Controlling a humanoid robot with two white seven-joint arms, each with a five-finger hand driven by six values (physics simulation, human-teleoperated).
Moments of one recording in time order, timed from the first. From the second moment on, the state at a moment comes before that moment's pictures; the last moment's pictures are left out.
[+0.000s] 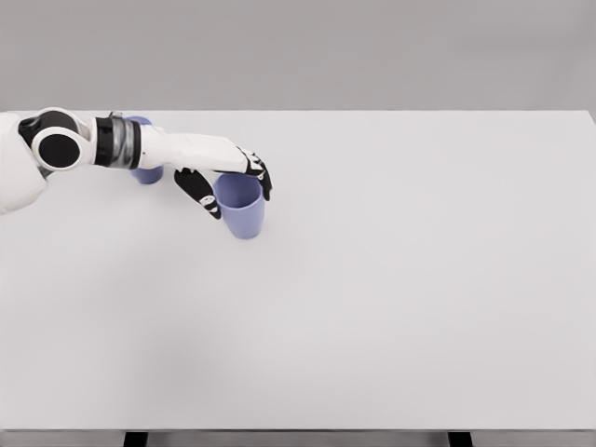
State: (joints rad) left arm -1.19 0.63 -1.36 -1.14 0.10 -0.61 -0.51; right arm -0.01 0.00 -0.08 0.15 0.07 -0.20 0.26
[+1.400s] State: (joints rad) left arm -1.41 1.03 -1.33 -1.30 0.23 -0.61 -0.52; right arm -0.01 0.00 -0.08 0.15 0.07 -0.20 0.26
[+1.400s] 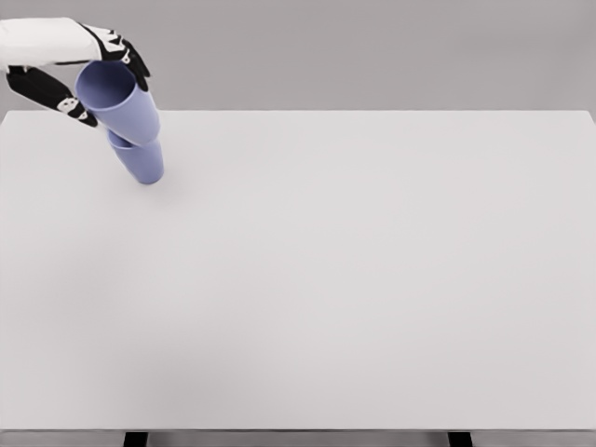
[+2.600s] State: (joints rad) left arm -1.40 0.94 -1.34 -1.08 0.22 -0.61 -0.52; right arm -0.01 0.00 -0.08 0.15 0.07 -0.20 0.26
